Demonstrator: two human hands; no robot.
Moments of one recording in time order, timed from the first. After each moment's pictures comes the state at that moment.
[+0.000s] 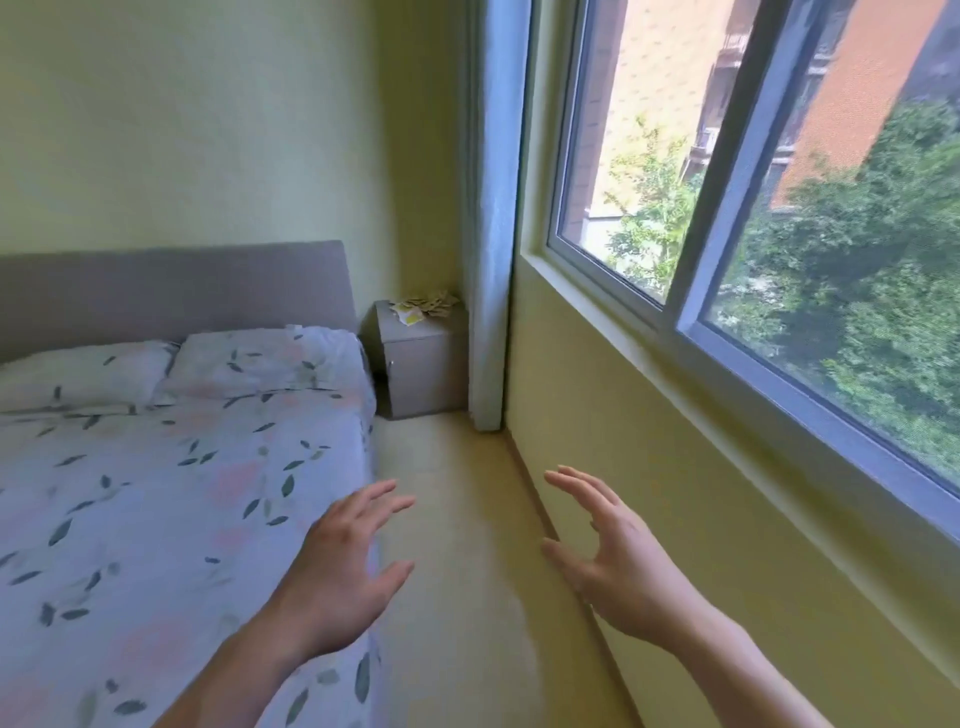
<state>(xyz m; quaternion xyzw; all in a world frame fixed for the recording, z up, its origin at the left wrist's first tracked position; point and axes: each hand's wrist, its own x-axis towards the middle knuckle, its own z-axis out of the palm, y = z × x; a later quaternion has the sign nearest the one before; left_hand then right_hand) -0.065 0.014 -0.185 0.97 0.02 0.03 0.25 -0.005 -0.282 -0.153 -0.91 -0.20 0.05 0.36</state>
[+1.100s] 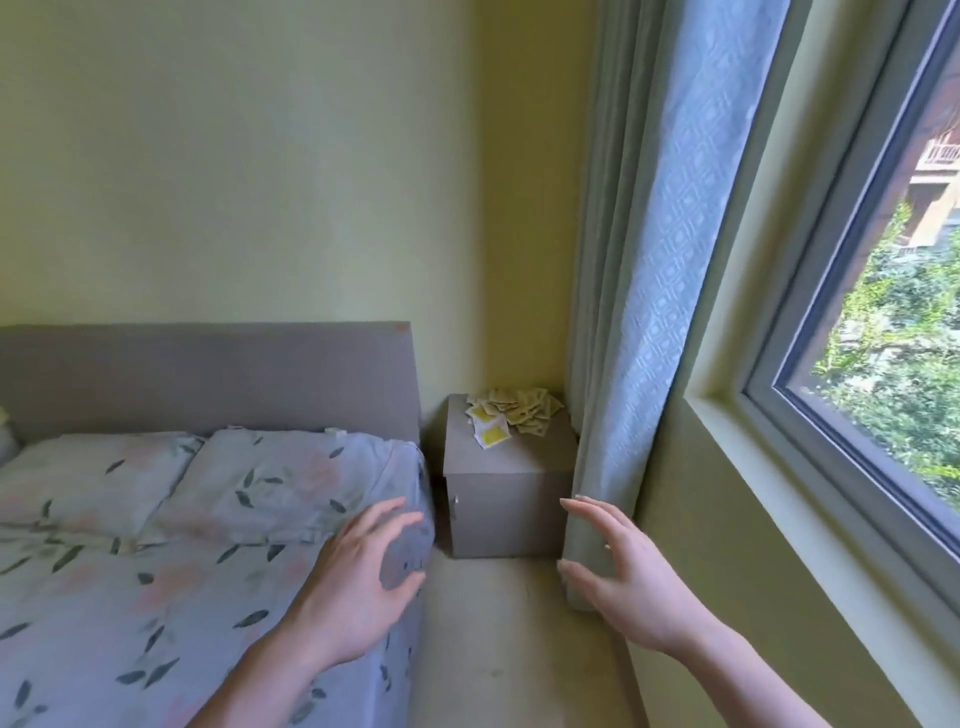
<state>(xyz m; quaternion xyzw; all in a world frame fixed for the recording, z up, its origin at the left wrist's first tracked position) 0.634 0.275 -0.183 0.95 0.14 0.05 0.26 0.782 -0.005 -0.193 -0.88 -0.31 0.09 0.35</state>
